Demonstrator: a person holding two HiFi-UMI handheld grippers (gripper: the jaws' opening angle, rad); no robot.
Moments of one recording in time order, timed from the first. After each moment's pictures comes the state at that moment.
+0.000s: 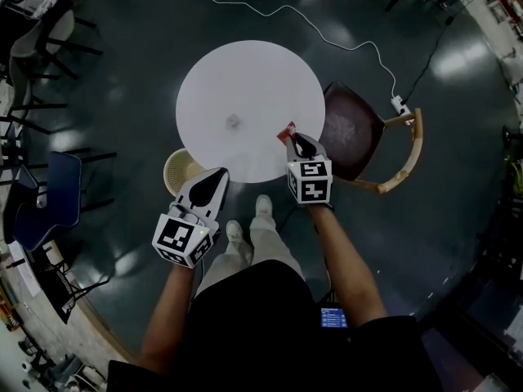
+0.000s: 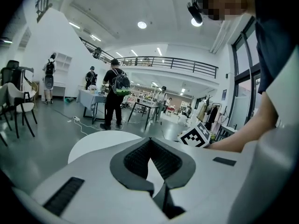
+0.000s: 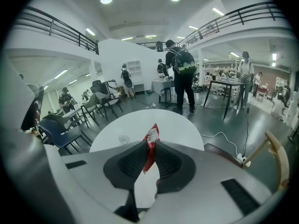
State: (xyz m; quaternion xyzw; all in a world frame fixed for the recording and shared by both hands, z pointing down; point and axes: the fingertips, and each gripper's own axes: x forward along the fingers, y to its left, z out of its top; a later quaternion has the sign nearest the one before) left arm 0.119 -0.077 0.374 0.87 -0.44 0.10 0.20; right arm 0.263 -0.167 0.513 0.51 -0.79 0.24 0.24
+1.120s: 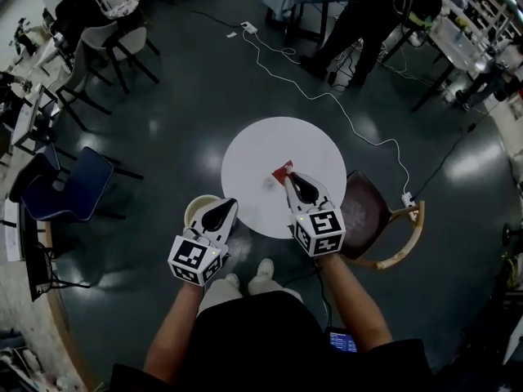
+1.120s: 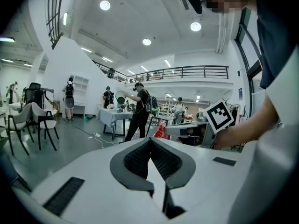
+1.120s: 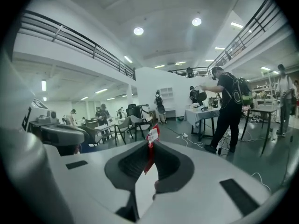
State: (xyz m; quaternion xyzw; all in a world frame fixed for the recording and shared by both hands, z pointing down) left arm 0.038 -0.053 0.288 0.83 -0.55 0.06 0.12; right arm 0.135 -0.150 0.307 0.36 -0.92 0.11 0.11
